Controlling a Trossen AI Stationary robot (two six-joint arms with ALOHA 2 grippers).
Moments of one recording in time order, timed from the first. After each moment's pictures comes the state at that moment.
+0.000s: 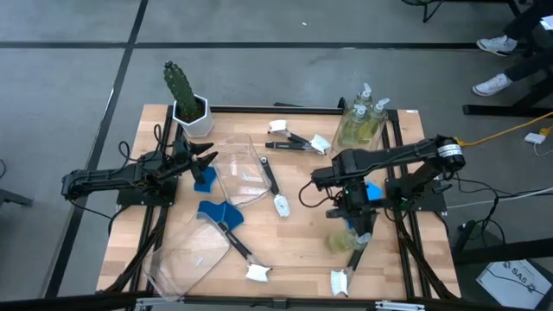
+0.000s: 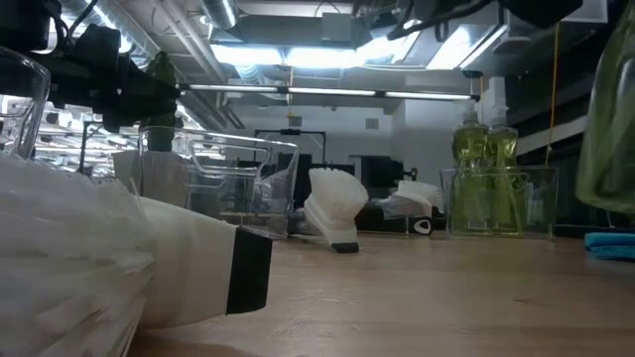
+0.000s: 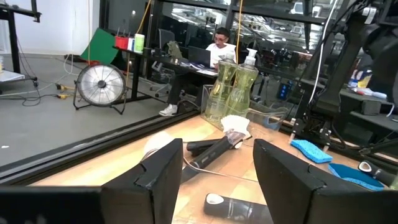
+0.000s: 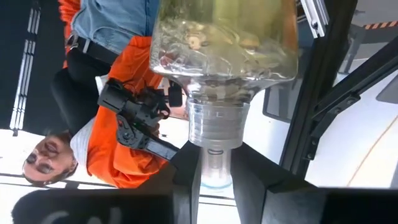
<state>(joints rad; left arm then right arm) 0.14 0.05 0.01 0.08 -0.40 -0.22 0.11 1.59 1.35 -1.57 -1.31 0.99</state>
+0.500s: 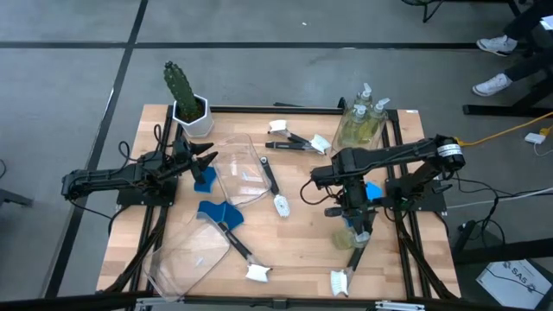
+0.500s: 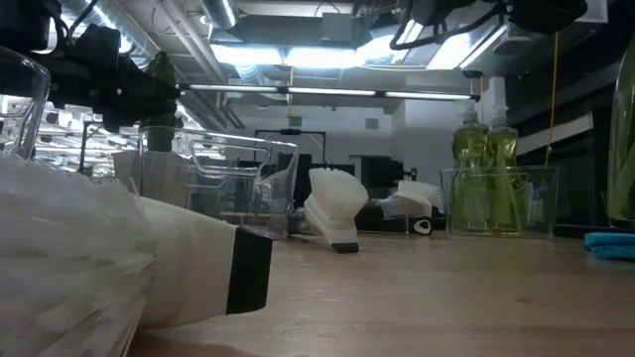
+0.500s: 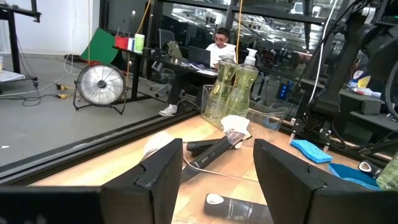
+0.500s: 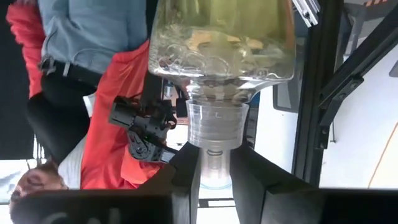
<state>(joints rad) 0.14 0.05 0.01 0.08 -0.40 -0.22 0.09 1.60 1.35 -1.57 -1.29 1.15</state>
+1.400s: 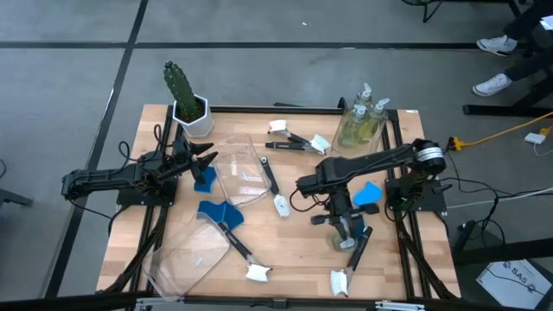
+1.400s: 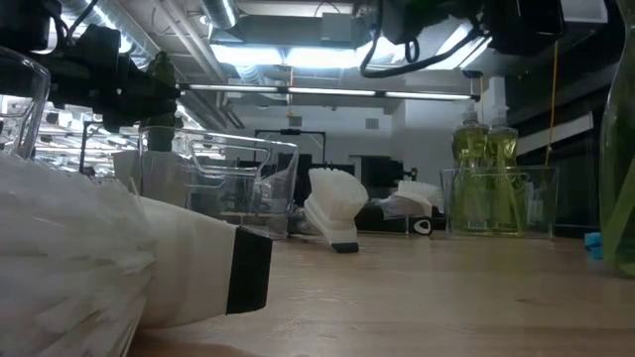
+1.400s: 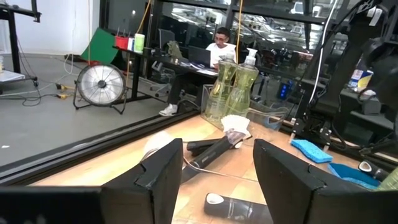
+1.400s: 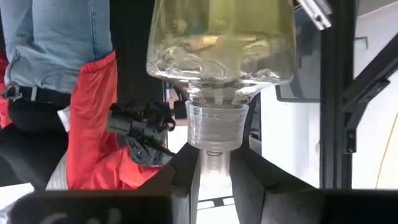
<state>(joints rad) 0.14 0.05 0.01 0.08 -0.40 -0.22 0.13 1.77 1.43 -1.49 -1.29 1.25</state>
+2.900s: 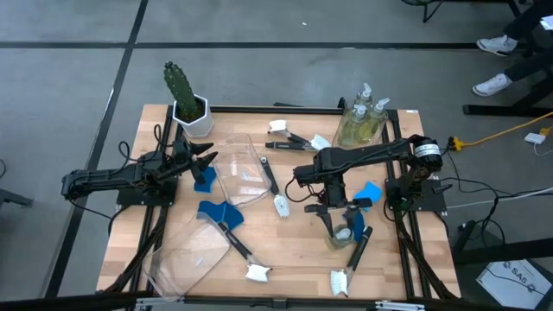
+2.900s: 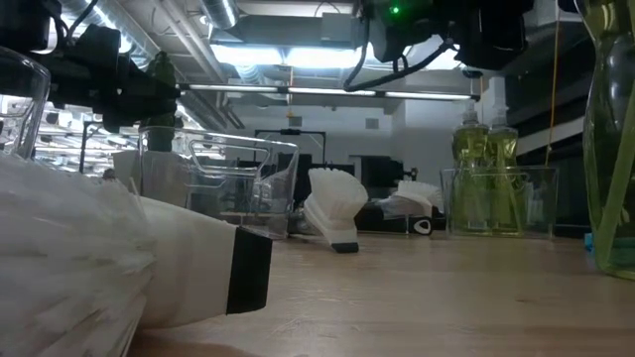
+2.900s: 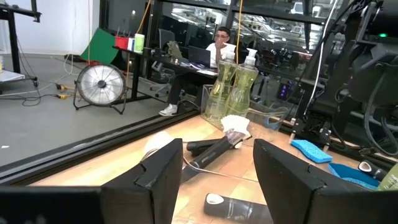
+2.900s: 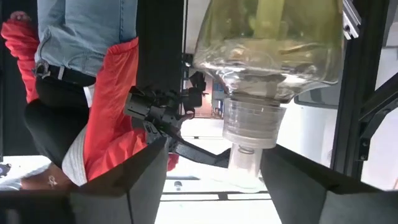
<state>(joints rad) 0.14 0.05 0.01 0.08 -0.40 -0.22 0.03 1.80 1.43 -1.46 -1.28 1.15</state>
